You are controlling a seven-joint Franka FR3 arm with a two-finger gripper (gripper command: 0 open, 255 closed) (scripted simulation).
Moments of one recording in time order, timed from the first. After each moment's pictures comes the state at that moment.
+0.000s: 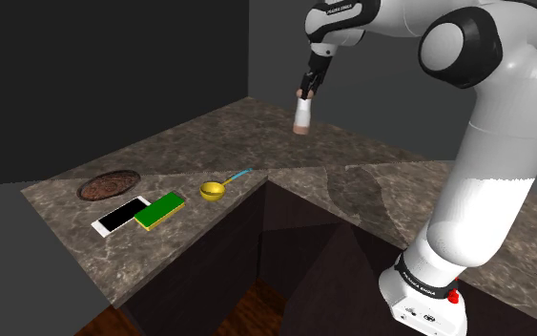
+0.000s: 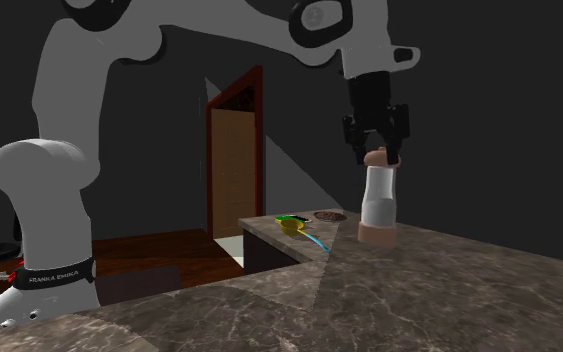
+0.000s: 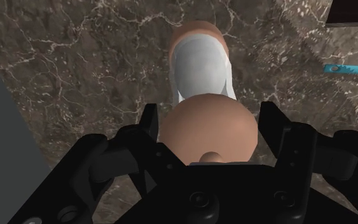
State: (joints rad) arm -0.17 0.20 -0.40 -1.67 0.18 1.99 -0.64
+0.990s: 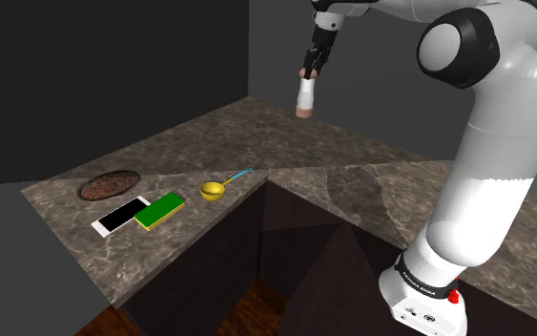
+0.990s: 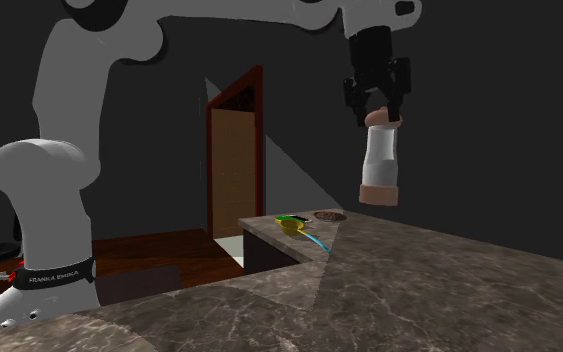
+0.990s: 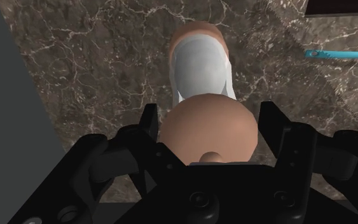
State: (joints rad) arm -0.18 0.21 -0.40 -1.46 0.17 1.78 -0.62
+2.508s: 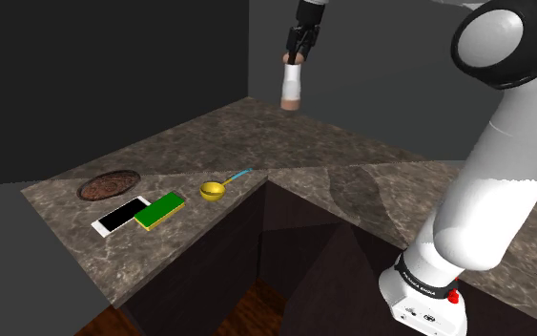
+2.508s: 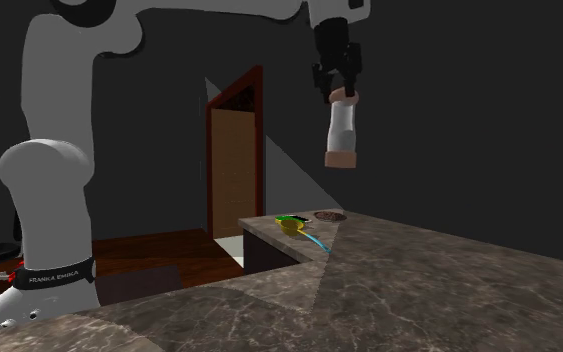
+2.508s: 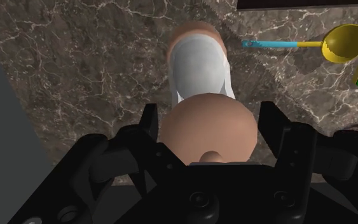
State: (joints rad) arm -0.04 0.06 -0.32 -1.46 0.08 1.66 -0.39
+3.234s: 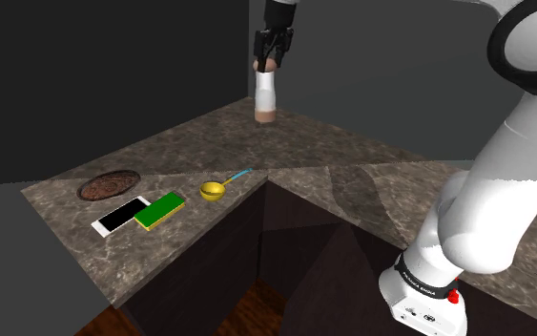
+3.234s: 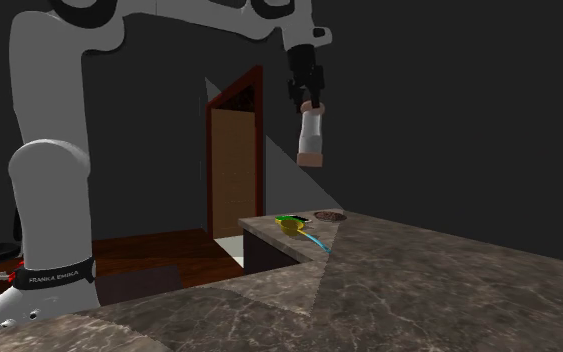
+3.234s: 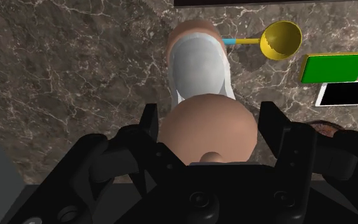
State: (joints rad) arm 0.10 -0.03 -0.19 -1.57 0.01 1.70 -0.11
